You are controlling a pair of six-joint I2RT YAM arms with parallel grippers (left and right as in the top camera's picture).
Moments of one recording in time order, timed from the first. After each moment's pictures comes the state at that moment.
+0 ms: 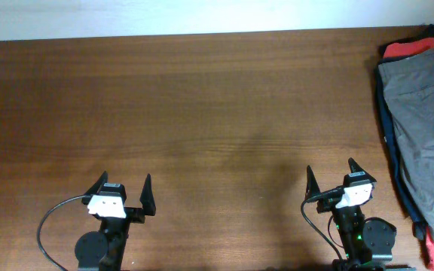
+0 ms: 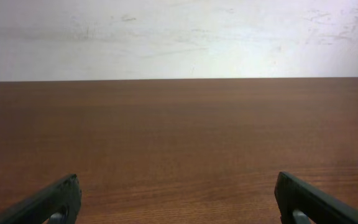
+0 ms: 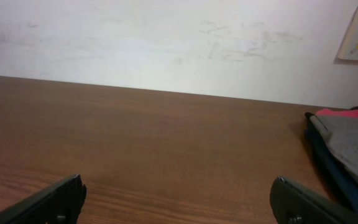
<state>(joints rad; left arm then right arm) -0.04 0.01 0.06 -0.15 0.07 -0.04 -0.07 0.01 0.01 -0.05 -0.21 -0.05</state>
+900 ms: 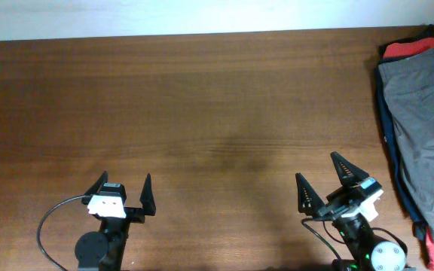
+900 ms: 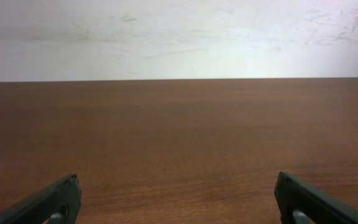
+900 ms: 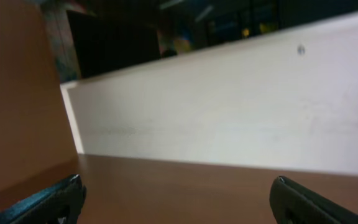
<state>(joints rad) -0.04 0.01 0.06 -0.15 0.07 -0.04 -0.07 0.01 0.02 0.33 -0.53 0.34</state>
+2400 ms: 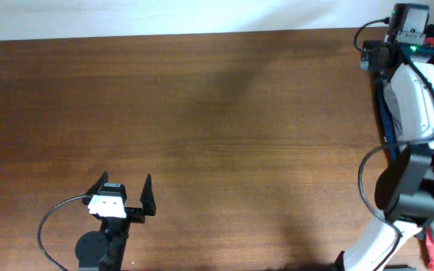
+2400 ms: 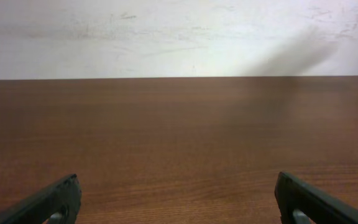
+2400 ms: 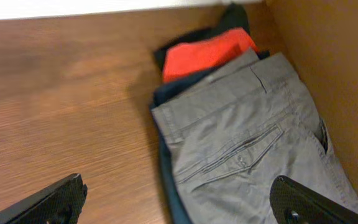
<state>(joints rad) -0.04 0.02 0.05 -0.15 0.07 -0.04 -0.24 2.03 1.82 -0.64 0.33 -0.10</state>
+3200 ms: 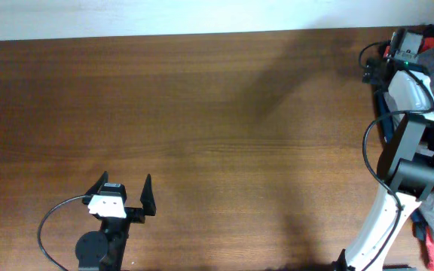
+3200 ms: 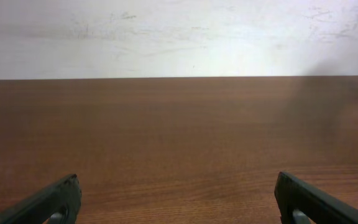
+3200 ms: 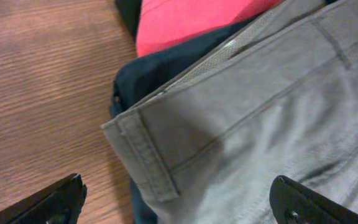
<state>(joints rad) -0.04 0.01 0.05 -0.15 0.07 -0.04 -0.33 2.31 1.82 -0.41 0.27 -0.10</state>
